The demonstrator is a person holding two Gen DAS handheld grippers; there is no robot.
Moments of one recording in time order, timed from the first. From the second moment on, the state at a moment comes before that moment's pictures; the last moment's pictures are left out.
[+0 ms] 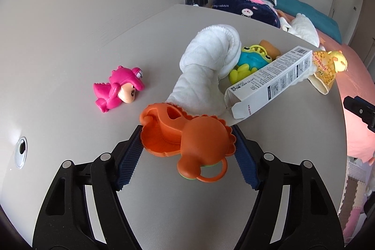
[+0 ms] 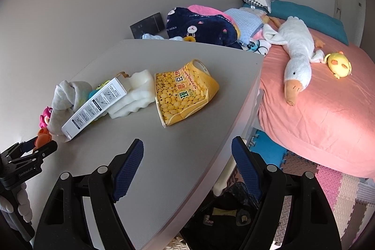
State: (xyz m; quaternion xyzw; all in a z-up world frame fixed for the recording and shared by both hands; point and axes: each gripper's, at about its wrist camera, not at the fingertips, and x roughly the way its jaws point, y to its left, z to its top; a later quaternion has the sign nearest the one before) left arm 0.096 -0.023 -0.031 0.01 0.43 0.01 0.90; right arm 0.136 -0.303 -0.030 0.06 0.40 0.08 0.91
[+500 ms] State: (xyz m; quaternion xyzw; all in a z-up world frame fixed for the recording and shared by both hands) left arm 0.109 -0.028 -0.014 0.01 0.41 0.00 0.91; right arm 0.197 -0.311 -0.027 0.05 0.38 0.06 0.92
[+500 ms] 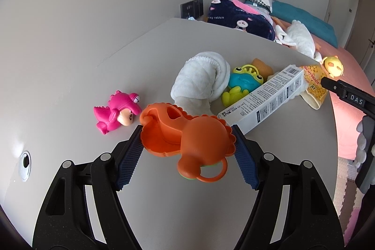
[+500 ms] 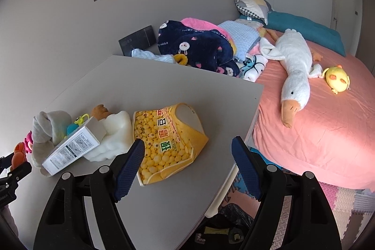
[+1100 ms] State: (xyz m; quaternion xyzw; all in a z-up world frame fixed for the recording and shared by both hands) left arm 0.108 -0.026 -0.010 -0.01 0.41 -0.01 0.91; right arm 0.215 -0.307 -0.038 0.05 0.41 0.08 0.91
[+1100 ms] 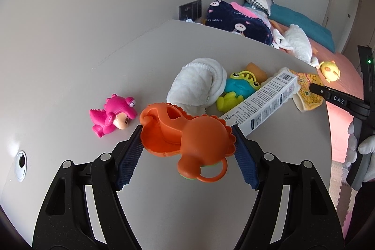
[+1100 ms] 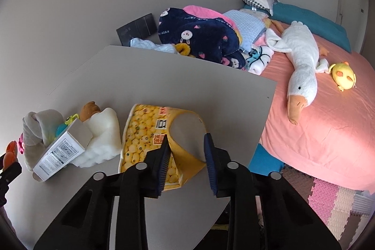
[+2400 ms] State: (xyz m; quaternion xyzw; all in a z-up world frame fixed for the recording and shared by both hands) left arm 0.041 -0.093 0.020 -0.02 0.39 -0.08 0.92; right arm 0.079 -0.346 0.027 0.03 0.36 0.04 0.93
